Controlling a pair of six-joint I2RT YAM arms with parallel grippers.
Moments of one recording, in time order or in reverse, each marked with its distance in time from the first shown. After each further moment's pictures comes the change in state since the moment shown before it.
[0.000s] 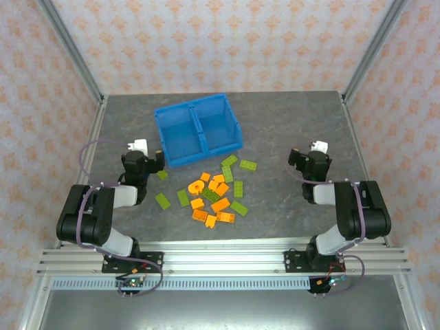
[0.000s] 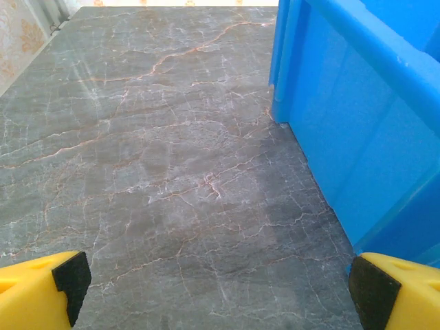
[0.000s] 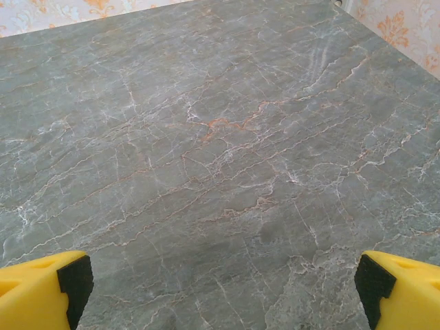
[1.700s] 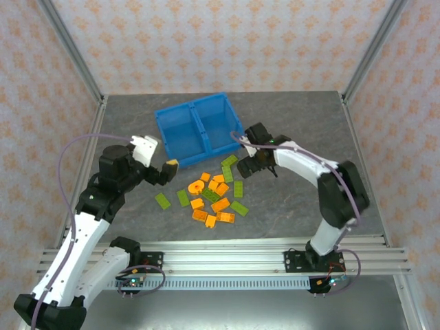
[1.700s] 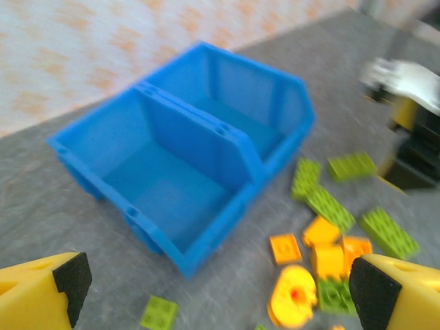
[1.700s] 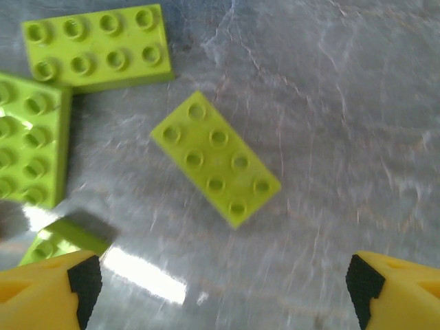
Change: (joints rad) left arm -0.203 -0.737 0.418 -1.183 0.419 0.235; right arm 0.501 0.219 0.819 -1.357 -0.159 -0.258
